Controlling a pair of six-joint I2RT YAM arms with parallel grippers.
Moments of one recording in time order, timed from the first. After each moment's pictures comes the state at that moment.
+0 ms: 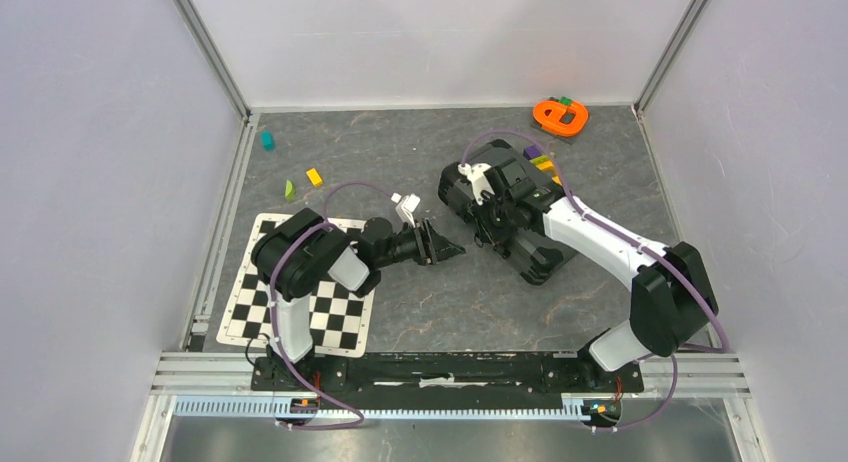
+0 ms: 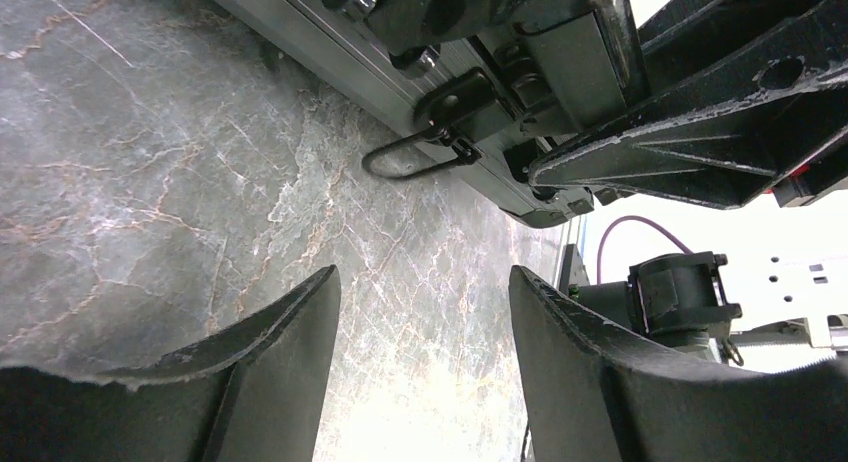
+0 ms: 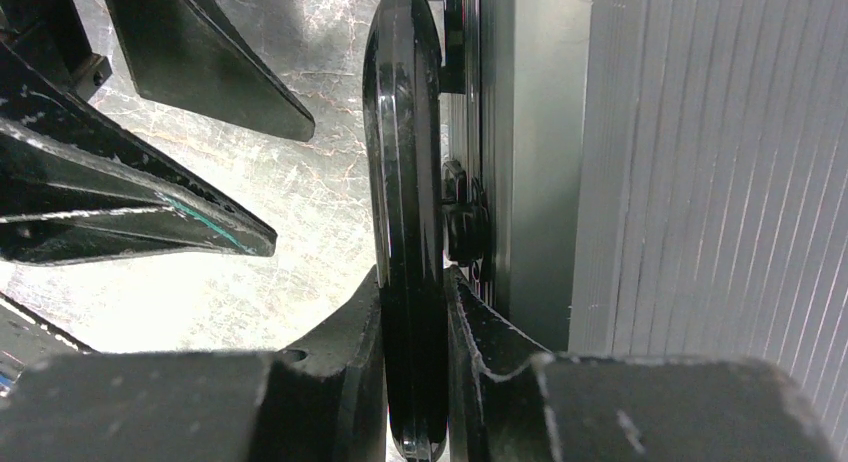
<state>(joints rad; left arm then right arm) -0.63 1.94 0.53 1.25 0.53 -0.90 0.59 1.51 1.12 -0.60 -0.10 -0.02</state>
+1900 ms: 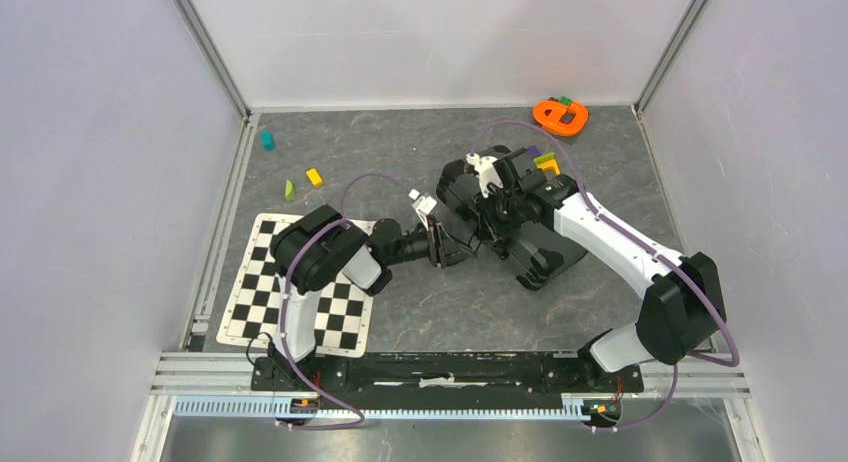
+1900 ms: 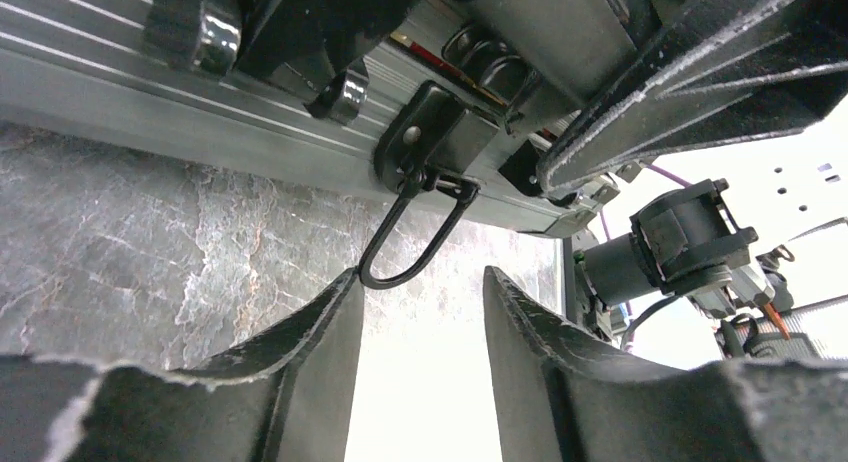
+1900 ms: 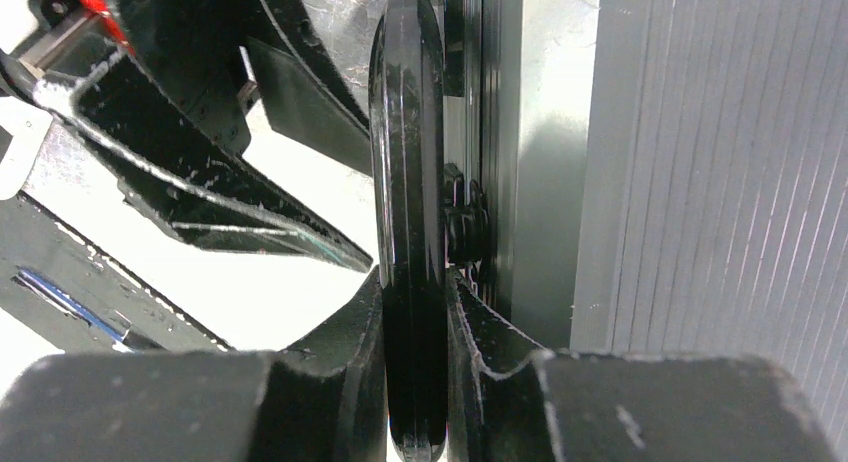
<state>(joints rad) -0.70 2.05 0.62 1.44 0.63 -0.78 0.57 1.47 1.18 -0.70 -0.21 0.04</state>
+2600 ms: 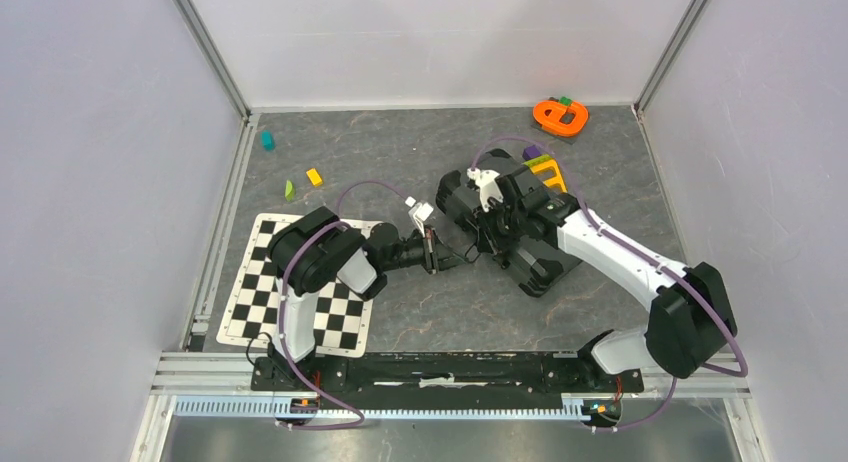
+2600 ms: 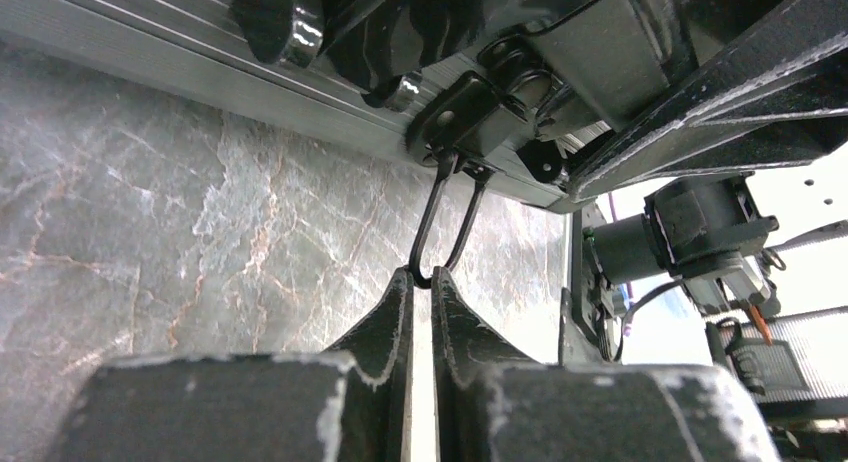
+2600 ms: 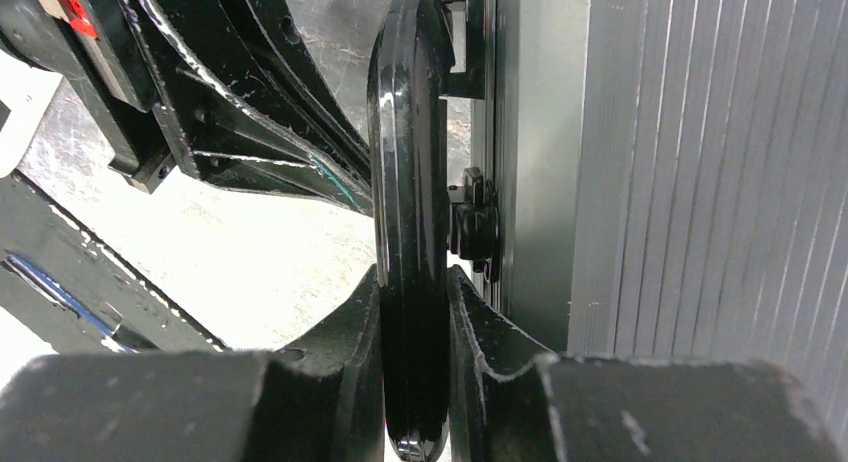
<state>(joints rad) -0.69 2.02 0.55 1.38 0.62 -0.78 0.58 1.40 1.04 -0.59 -0.24 0.05</state>
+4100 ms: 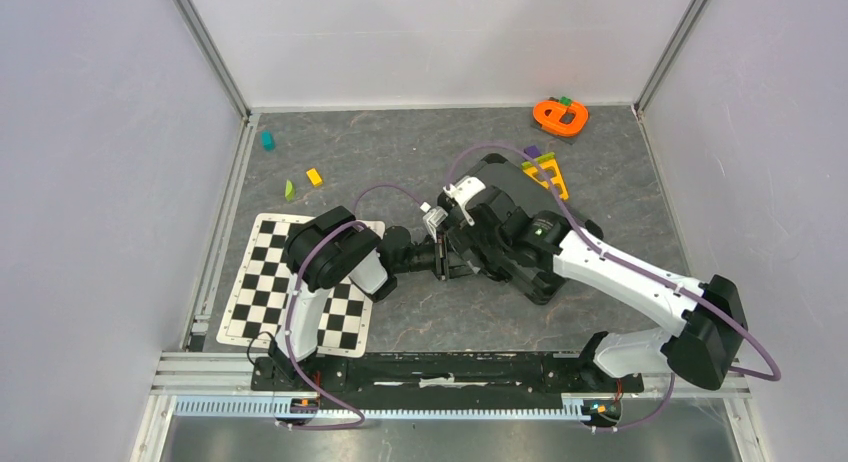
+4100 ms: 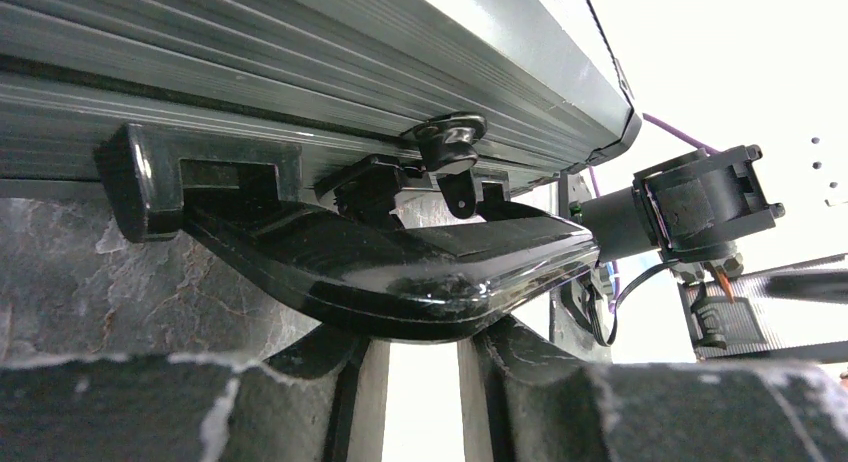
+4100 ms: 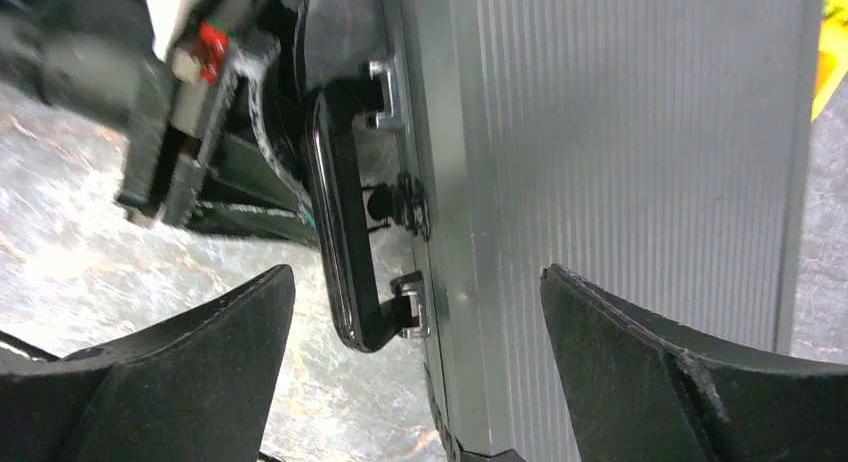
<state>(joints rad) -0.74 2.12 0.62 1.40 0.65 -0.81 0.87 1.32 1.10 -0.67 0.30 0.05</state>
